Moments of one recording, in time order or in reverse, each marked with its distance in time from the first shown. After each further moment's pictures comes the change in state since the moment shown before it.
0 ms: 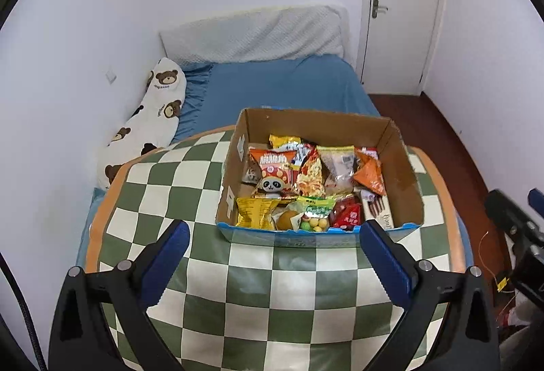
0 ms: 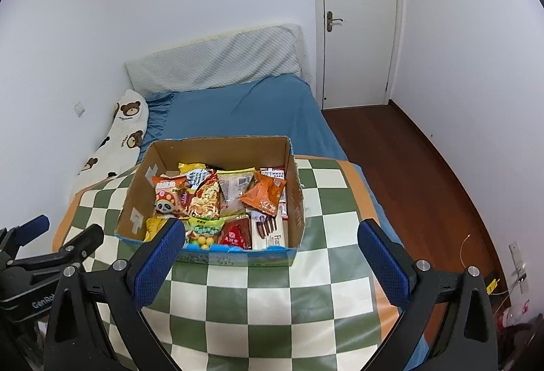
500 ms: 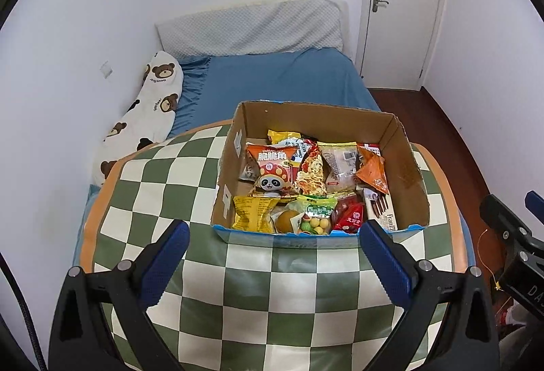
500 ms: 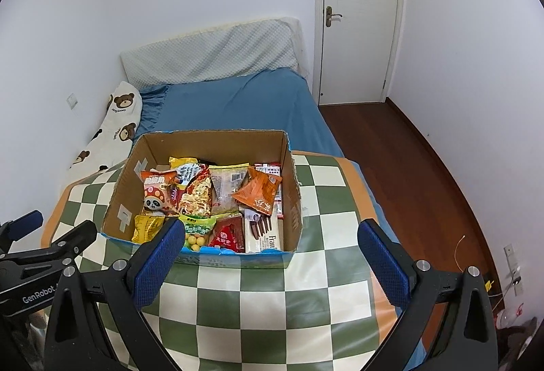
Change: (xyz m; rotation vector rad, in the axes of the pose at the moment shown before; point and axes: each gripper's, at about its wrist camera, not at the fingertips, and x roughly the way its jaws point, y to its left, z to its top) left arm 0.016 0.002 0.004 -0.001 0.015 -0.006; right arm 0.023 0.004 0.000 -0.015 0.026 -0.028
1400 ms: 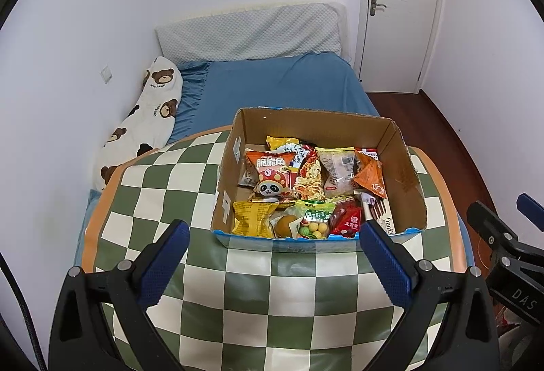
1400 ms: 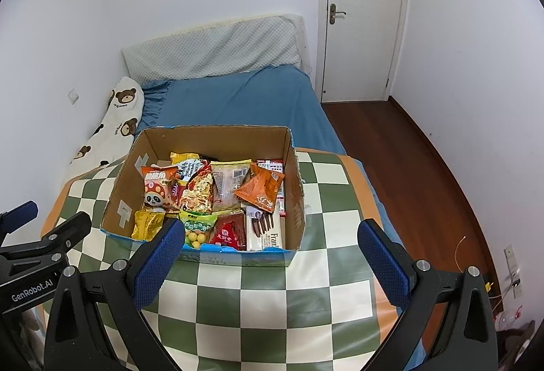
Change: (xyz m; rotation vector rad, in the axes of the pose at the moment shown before) left arm -0.005 -0.001 0.004 0.005 -0.012 -0.010; right arm 0.005 0.003 -0.002 -0.012 0.012 0.001
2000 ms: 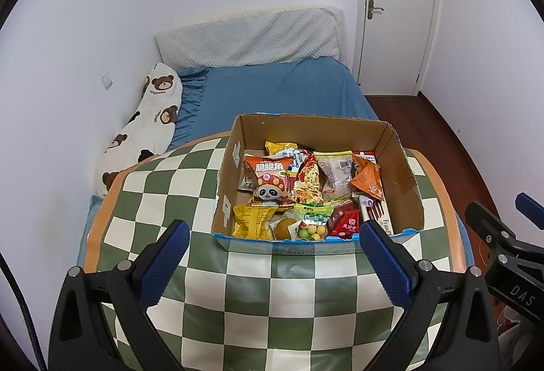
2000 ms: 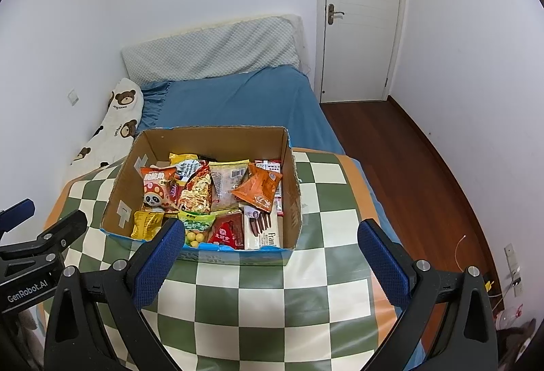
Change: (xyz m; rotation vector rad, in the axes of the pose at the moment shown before) left arm -0.009 -0.003 0.001 0.017 -0.019 -0.001; right arm -0.006 -0.008 -0.002 0.008 -0.003 0.001
